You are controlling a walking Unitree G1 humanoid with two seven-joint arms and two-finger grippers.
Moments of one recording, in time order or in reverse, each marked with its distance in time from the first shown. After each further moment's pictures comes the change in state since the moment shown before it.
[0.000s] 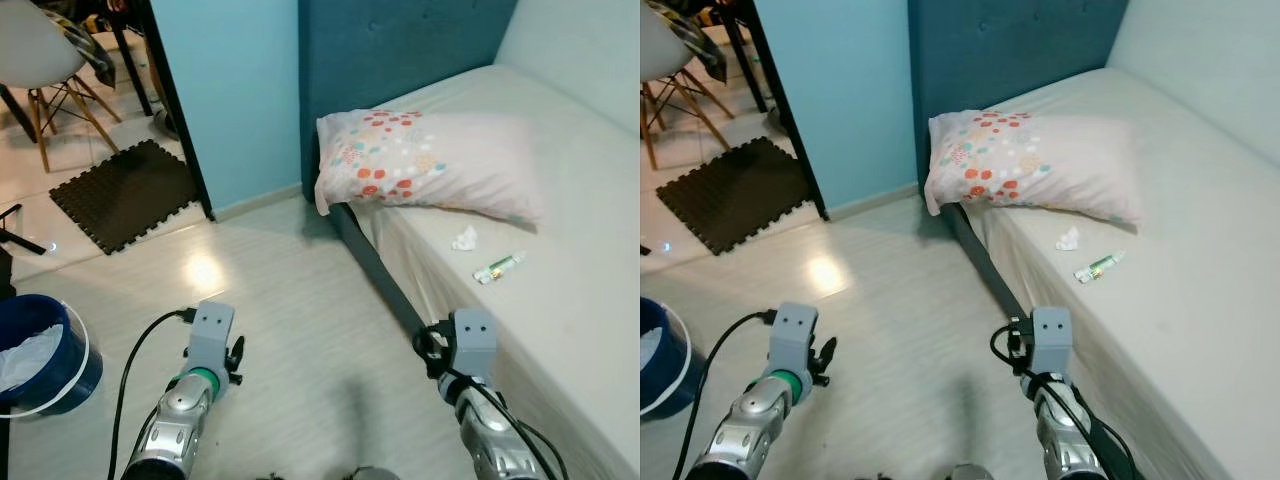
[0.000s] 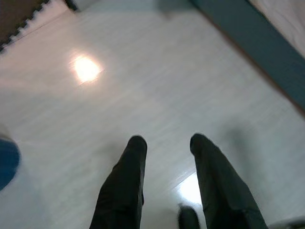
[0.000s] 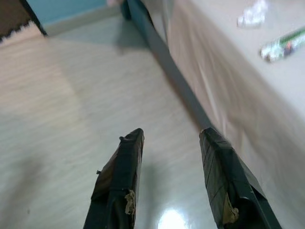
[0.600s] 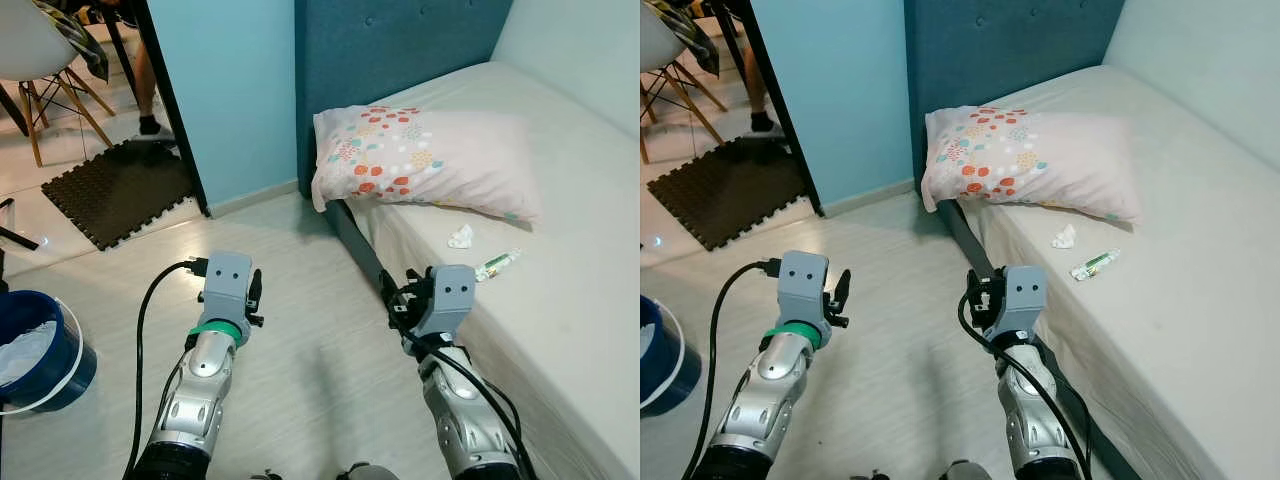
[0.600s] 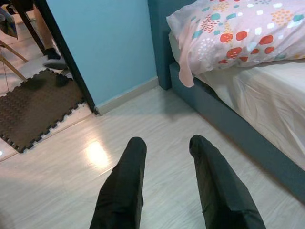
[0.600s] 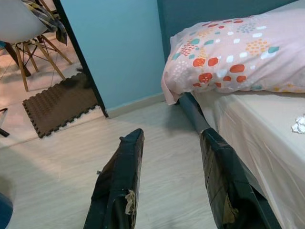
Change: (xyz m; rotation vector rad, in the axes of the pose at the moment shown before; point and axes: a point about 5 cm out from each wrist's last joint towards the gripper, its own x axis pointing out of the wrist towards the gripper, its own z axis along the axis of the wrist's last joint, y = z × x) left arm -0.016 -0.020 0.099 0.029 -0.423 0.100; right arm 0.003 0.060 0.093 0.080 -0.369 0.185
